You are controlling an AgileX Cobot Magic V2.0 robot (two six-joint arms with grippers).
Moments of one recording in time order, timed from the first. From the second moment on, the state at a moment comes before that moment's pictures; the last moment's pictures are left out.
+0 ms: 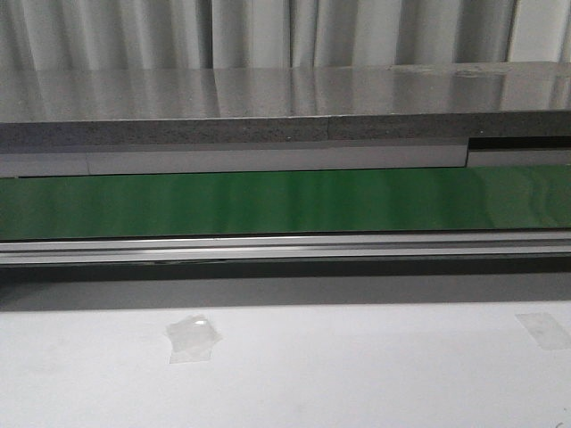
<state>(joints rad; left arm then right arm) 0.00 0.33 -0.35 -0.26 0.21 0.32 -0.47 2.05 -1.57 0.12 0.92 -0.54</state>
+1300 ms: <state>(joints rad) 0.00 0.33 -0.35 -0.26 0.21 0.32 -0.48 1.93 -1.57 0.14 0.85 -0.49</state>
